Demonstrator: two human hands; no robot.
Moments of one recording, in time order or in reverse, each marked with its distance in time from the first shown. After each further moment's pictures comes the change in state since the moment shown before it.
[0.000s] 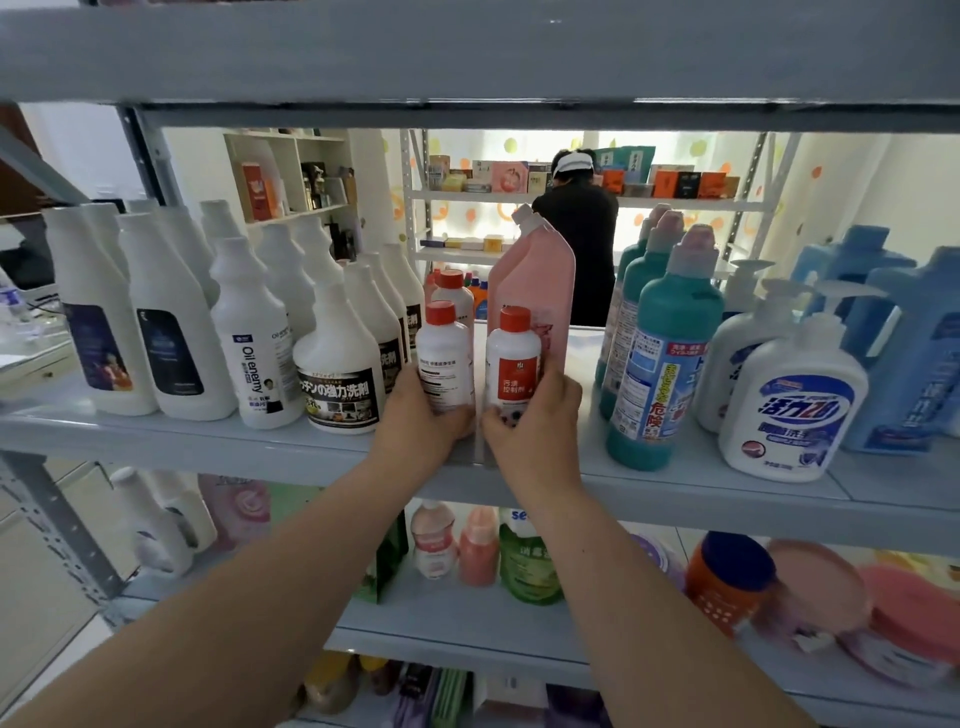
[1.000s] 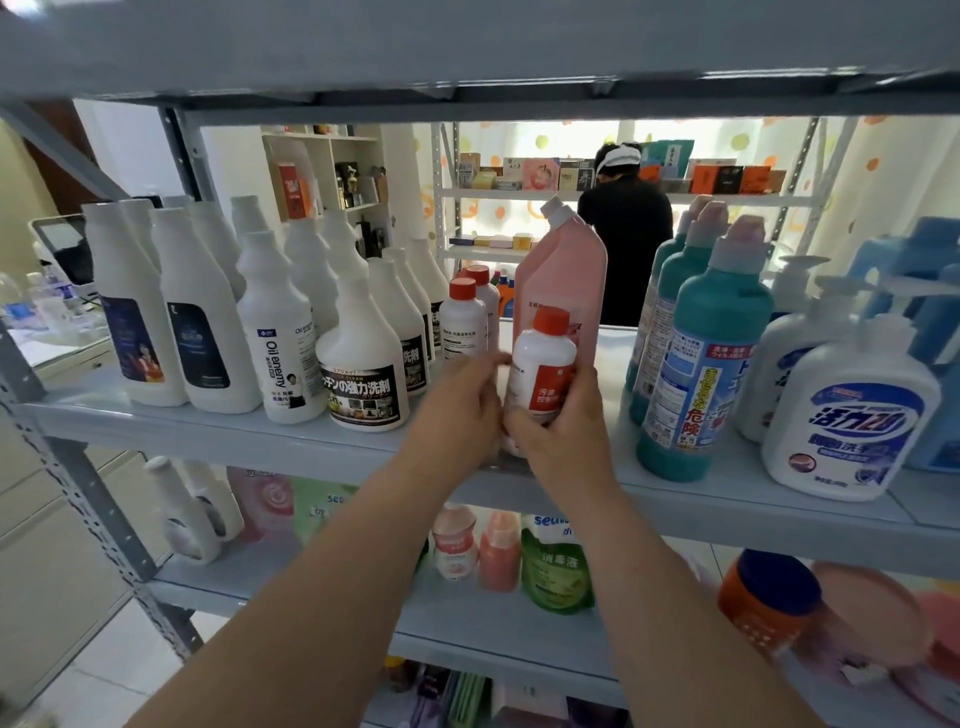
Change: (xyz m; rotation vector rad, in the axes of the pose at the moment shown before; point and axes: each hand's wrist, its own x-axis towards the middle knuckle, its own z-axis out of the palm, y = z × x) left_hand 0.003 0.007 0.009 0.155 -0.005 0.423; right_hand 0.006 0.006 -0.007 0.326 -0.125 -0.025
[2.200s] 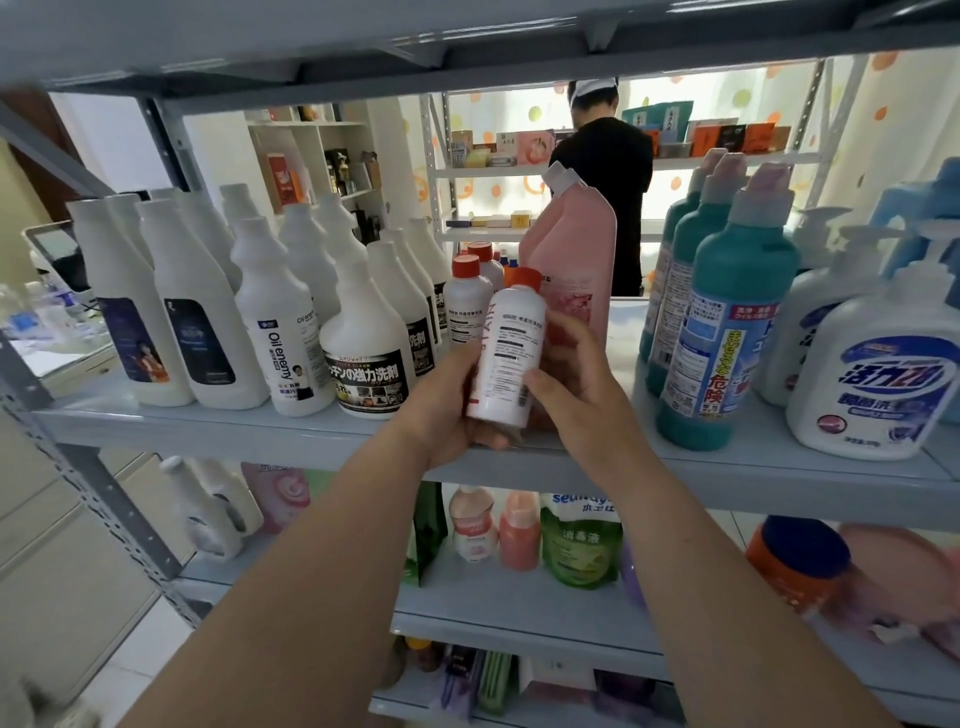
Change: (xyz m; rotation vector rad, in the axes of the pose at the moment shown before) left_hand 0.009 -0.017 -0.012 -1.003 -0.352 -0.631; right_hand -0.001 -0.004 -0.015 0.149 -0.213 -0.033
